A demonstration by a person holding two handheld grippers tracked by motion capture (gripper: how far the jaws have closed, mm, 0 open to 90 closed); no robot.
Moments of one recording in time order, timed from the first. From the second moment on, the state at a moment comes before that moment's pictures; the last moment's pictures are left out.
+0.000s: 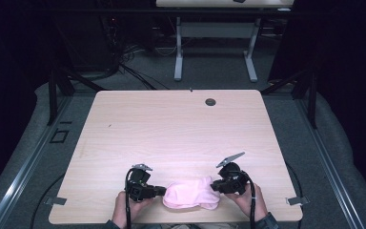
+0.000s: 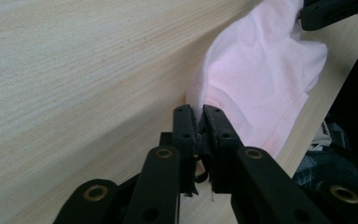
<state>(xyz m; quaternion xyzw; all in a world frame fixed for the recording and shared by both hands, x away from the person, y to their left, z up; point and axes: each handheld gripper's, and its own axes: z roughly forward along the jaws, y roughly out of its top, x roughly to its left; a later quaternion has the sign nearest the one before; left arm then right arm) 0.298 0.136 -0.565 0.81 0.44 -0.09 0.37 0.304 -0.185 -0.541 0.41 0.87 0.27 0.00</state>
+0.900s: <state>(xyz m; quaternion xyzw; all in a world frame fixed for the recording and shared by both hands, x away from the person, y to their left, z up) 0.294 0.132 -0.558 0.83 0.42 -0.07 0.37 0.303 -0.189 -0.552 0.39 0.87 0.30 0.01</state>
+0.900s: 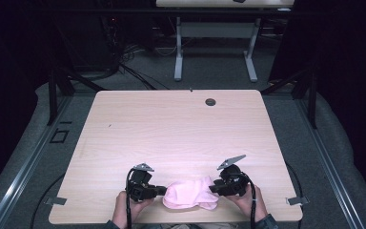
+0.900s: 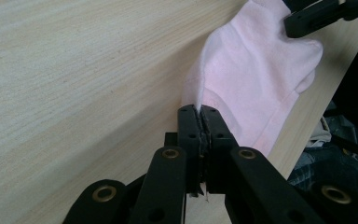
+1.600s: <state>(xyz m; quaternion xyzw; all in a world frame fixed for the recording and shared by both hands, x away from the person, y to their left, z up) 0.290 0.132 -0.542 0.82 0.41 -0.07 0.39 0.281 -0.194 -0.509 0.39 0.87 0.31 0.03</state>
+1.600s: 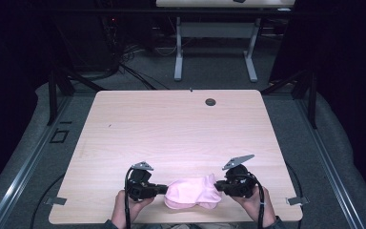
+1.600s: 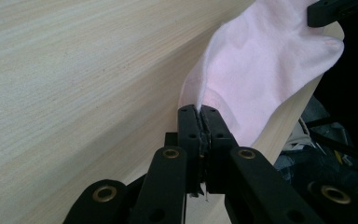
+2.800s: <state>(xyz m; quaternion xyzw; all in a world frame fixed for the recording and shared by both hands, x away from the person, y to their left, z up) 0.293 0.133 -0.557 0.84 0.41 -0.05 0.34 0.288 -0.189 -0.552 0.39 0.88 0.29 0.06</state>
